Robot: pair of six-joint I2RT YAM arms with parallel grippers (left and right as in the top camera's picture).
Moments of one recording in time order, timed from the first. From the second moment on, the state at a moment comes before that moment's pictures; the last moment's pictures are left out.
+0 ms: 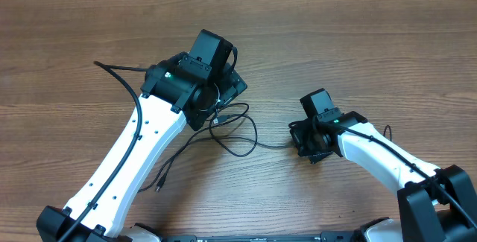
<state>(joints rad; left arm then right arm) -0.49 1.54 1.51 -1.15 0.00 -1.18 0.40 1.55 0.78 -0.57 -0.17 1.47</state>
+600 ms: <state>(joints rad) -0.49 1.54 1.51 -1.15 0.00 -1.18 0.40 1.56 0.86 -0.62 -0.18 1.32</state>
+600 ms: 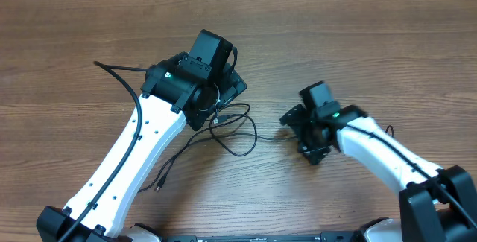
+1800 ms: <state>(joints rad) -0.49 1.54 1.51 -1.15 0.00 -1.17 0.47 1.63 0.77 -0.38 0.03 1.46</state>
